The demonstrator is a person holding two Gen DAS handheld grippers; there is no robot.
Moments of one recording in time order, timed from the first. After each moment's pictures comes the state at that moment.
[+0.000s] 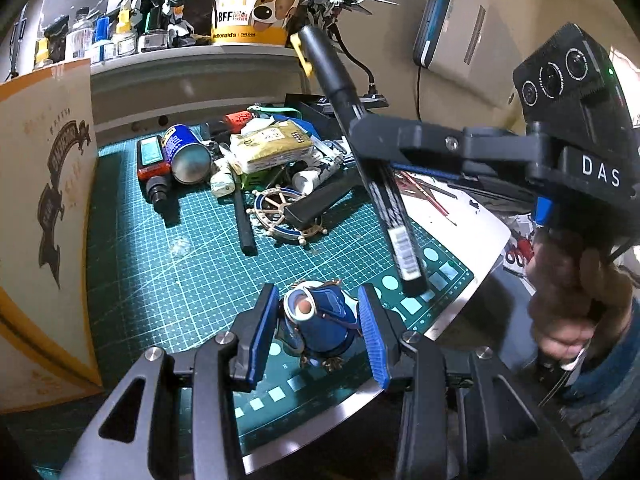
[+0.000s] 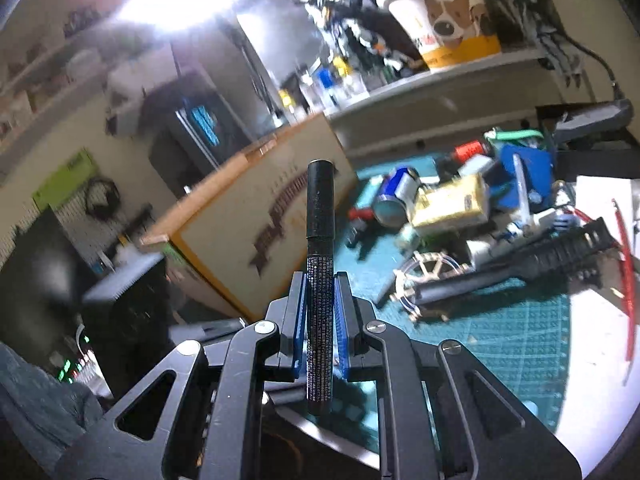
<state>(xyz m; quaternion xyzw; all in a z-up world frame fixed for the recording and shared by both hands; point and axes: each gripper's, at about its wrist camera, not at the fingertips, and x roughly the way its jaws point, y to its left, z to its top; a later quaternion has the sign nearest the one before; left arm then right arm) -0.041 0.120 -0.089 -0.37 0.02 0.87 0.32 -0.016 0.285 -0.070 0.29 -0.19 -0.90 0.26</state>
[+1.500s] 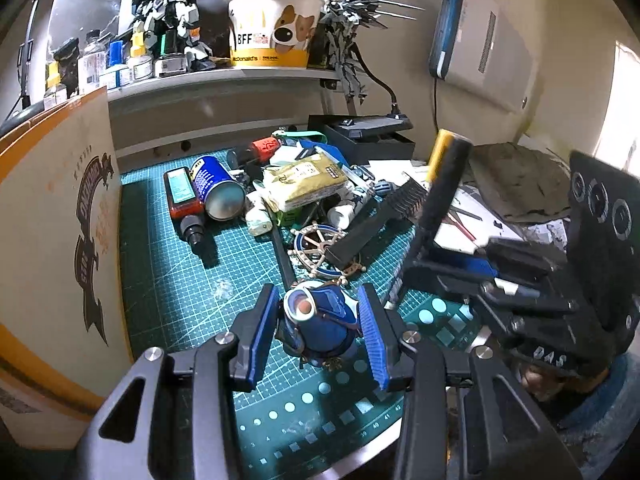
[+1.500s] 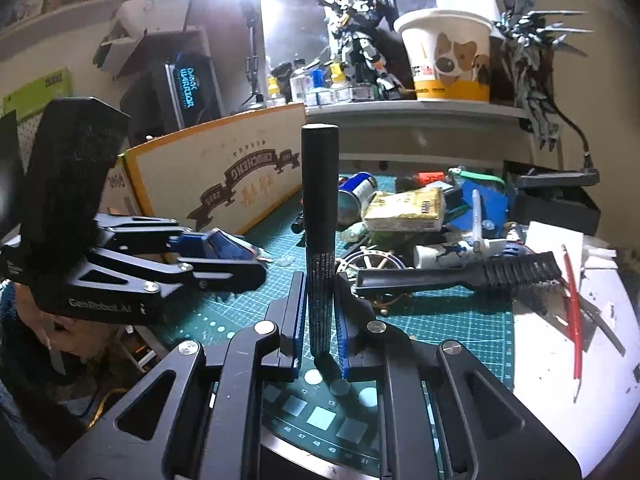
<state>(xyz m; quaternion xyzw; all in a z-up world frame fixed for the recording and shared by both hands) -0.066 0.109 -0.067 -0.34 0.04 0.89 0.29 0.020 0.262 -0.103 0.26 -0.01 -0.95 0.19</state>
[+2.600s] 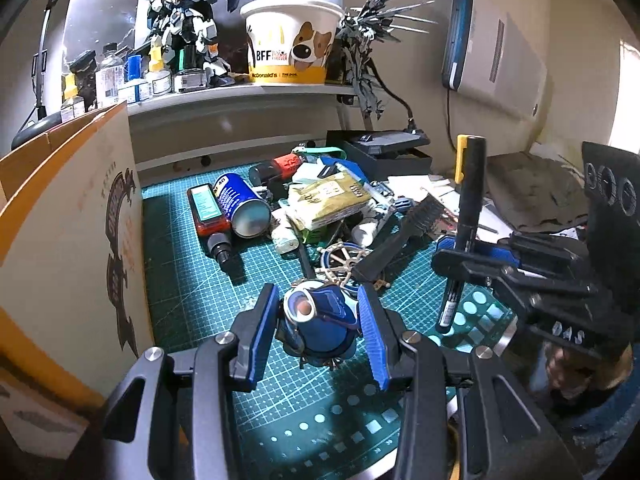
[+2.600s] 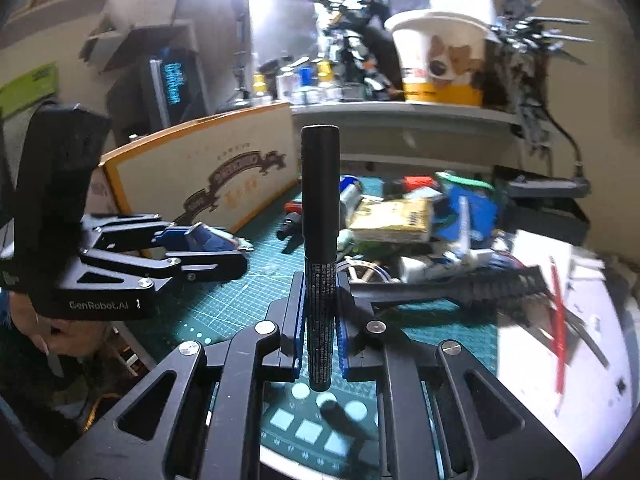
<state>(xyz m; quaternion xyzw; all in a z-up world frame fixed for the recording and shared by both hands) -0.067 0.101 -0.061 -0.32 0.04 0.91 0.27 0.005 0.265 -0.086 0.29 -0.01 -0.95 0.14</state>
